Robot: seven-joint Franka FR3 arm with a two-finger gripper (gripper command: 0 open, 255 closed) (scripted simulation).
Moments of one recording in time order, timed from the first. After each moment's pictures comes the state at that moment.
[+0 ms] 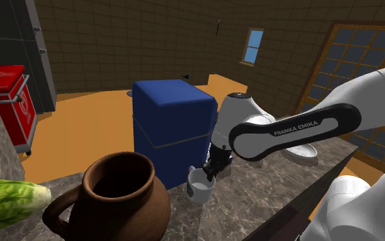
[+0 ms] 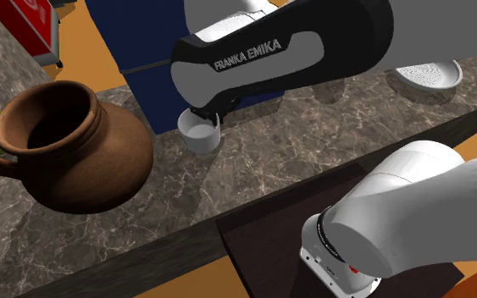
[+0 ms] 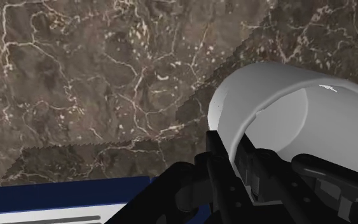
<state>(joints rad) 0.17 -0.44 0.17 -2.68 0.12 2.31 0.36</state>
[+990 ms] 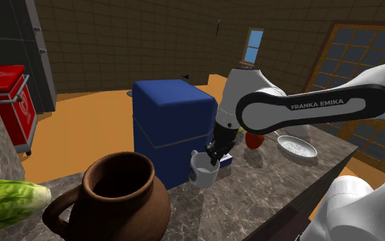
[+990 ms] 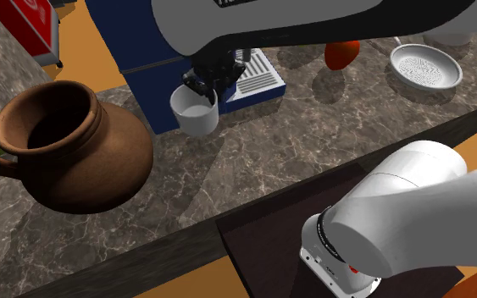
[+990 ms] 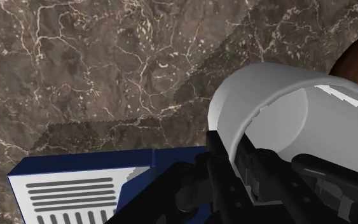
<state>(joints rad) 0.17 -0.53 0.15 -2.55 0.11 2.08 0.36</state>
